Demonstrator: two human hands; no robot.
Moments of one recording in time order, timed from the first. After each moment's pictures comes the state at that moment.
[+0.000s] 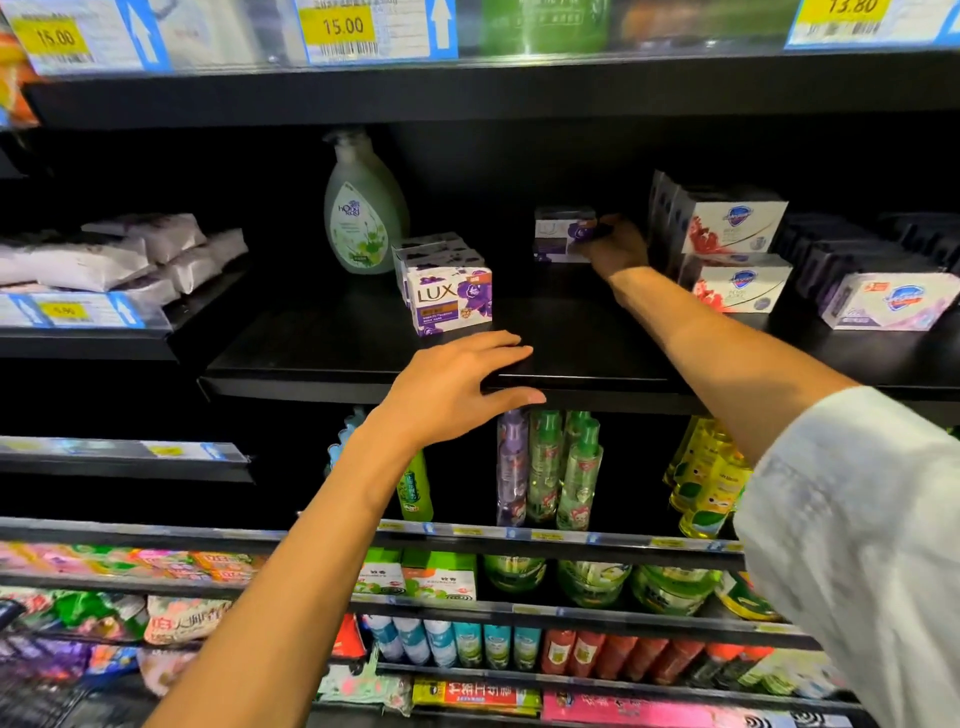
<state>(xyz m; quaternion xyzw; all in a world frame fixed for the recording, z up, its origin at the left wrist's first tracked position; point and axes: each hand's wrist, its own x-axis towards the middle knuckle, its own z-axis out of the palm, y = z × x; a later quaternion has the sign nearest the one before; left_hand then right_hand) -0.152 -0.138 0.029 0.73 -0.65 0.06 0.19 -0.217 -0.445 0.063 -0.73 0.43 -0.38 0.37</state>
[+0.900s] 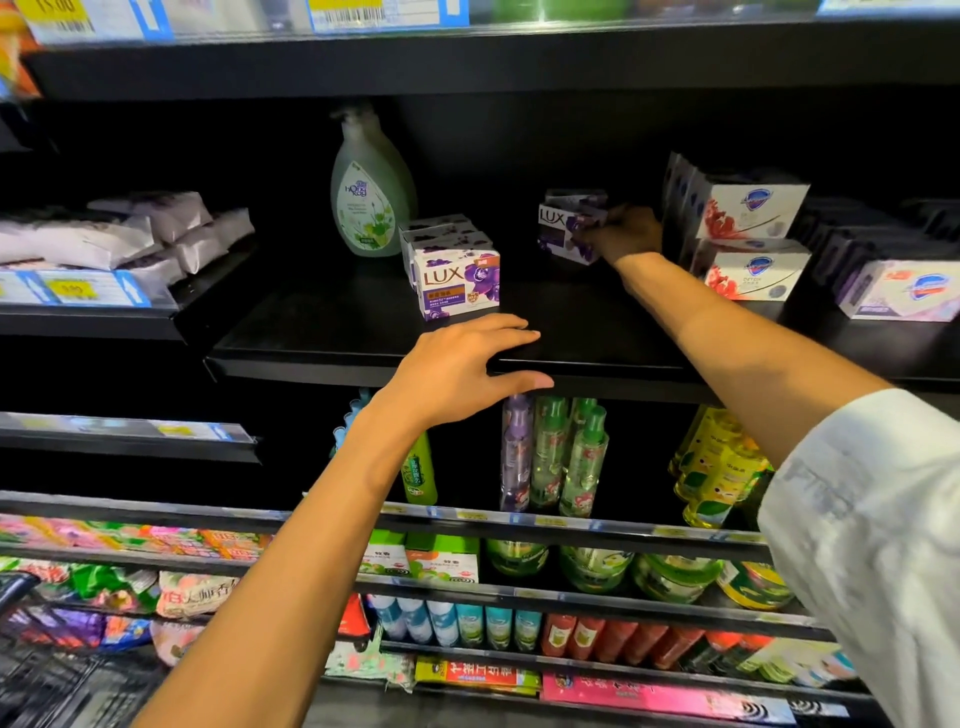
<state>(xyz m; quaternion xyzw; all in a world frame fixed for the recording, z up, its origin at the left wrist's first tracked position) -0.156 -0.139 0.035 0.75 -0.64 0.02 0.19 -0.222 -0.435 0.069 -0.74 0.45 -0.37 0.34</state>
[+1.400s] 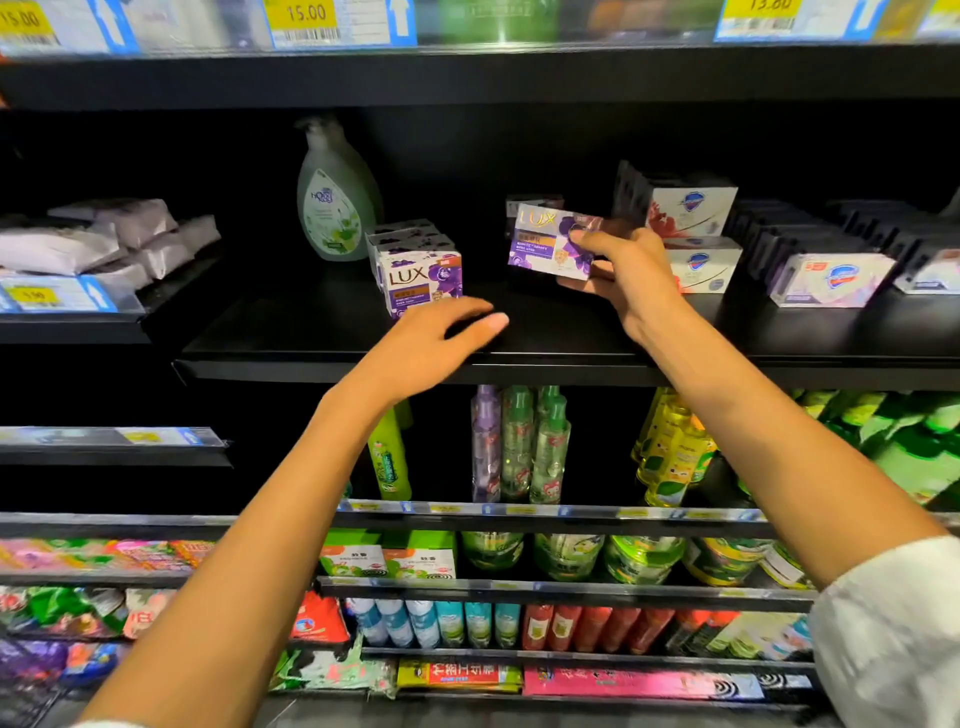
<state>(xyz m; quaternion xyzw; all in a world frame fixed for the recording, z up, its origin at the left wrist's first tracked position) -0.160 -0.141 0.048 0.72 -0.60 -0.10 0.34 -0.326 -0.340 0.080 -0.58 0.28 -0.43 0.63</state>
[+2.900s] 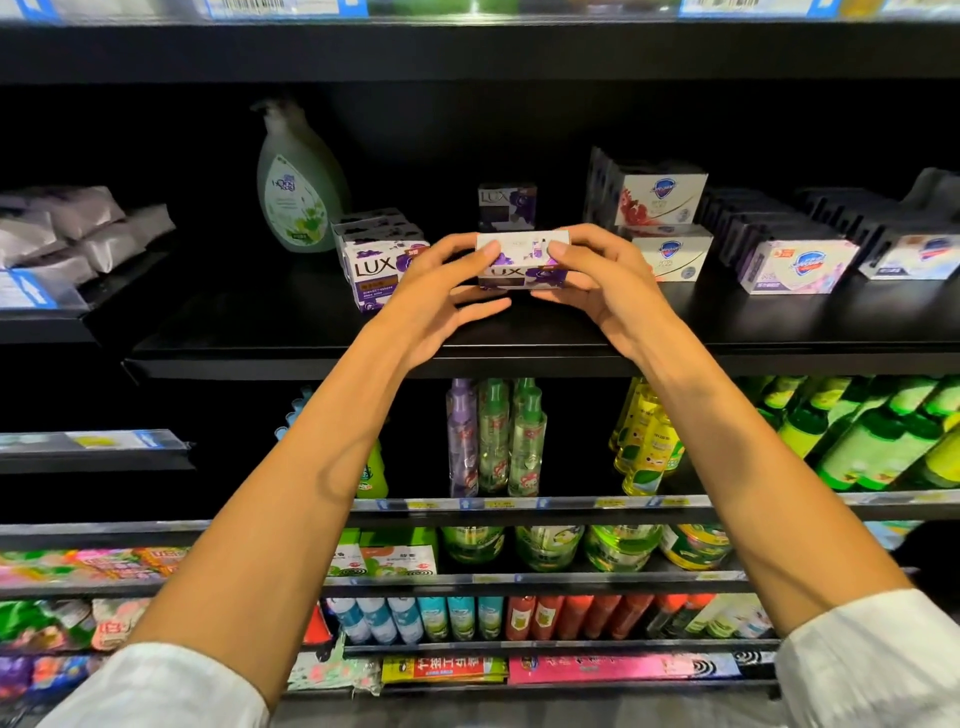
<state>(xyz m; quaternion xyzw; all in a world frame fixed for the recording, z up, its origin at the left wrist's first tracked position) -0.181 -0.198 0.063 0.47 -0.37 -0.43 0.68 -0.355 -0.321 0.067 -0.64 0.19 -0.37 0.64</state>
